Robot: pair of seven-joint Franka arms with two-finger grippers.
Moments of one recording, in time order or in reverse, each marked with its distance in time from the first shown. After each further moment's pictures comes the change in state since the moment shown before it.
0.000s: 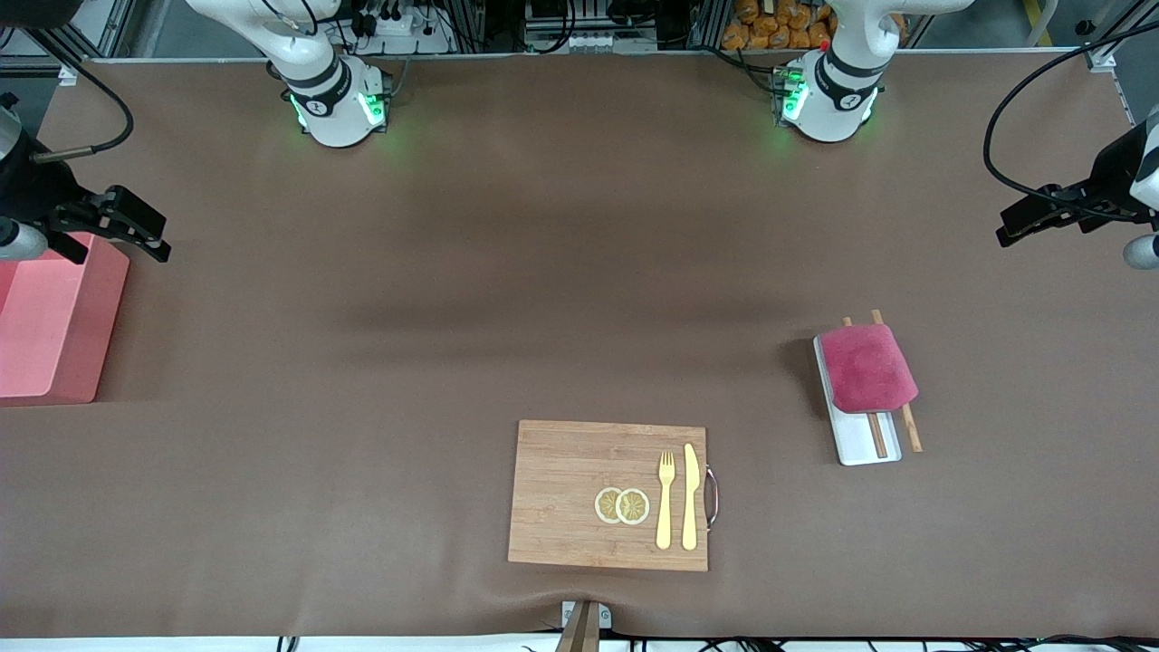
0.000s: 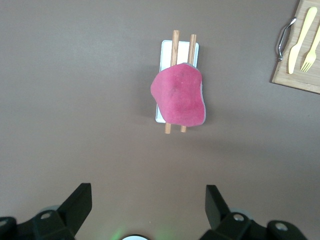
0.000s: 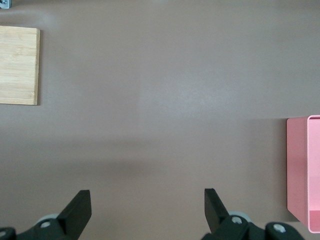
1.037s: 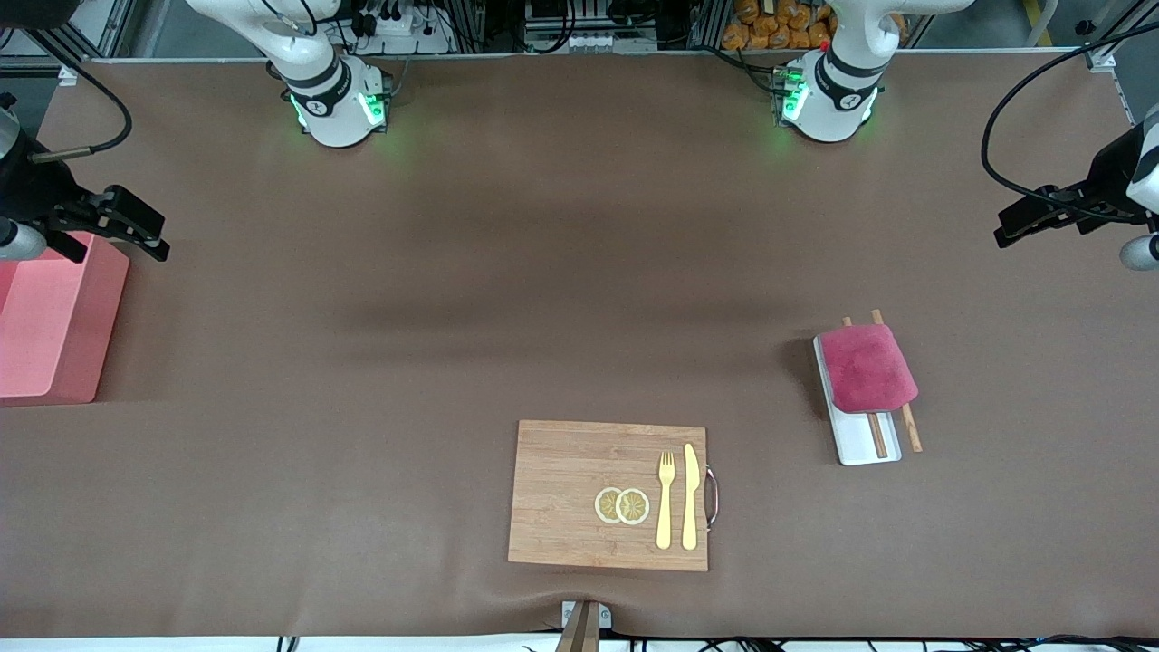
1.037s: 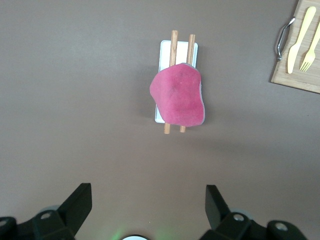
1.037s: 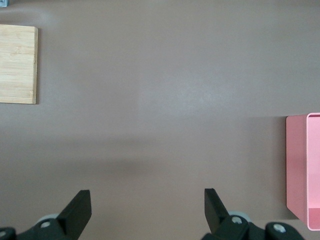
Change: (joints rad) left arm -0.001 0.002 -0.002 0.003 0.000 0.000 0.000; right arm -0.003 0.000 -0.001 0.000 0.000 -0.007 0.000
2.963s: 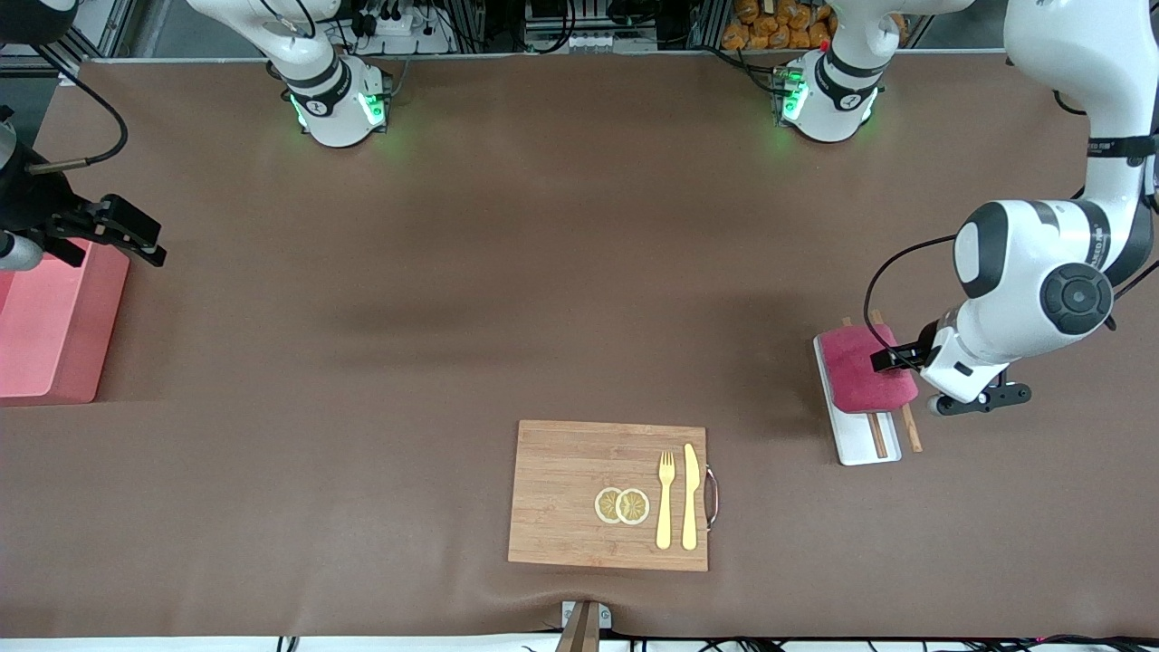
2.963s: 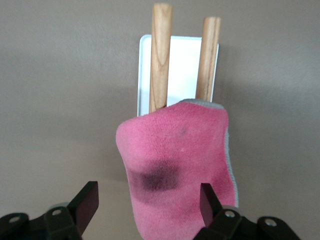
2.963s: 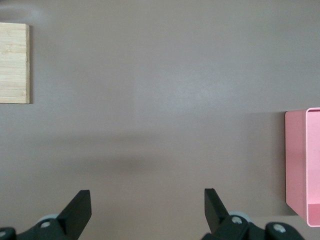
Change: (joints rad) left arm 0.002 0.328 -0.009 -0.359 0.000 0.645 -0.003; right arm -0.016 0.015 -0.001 -0.005 0.000 -0.001 0.000
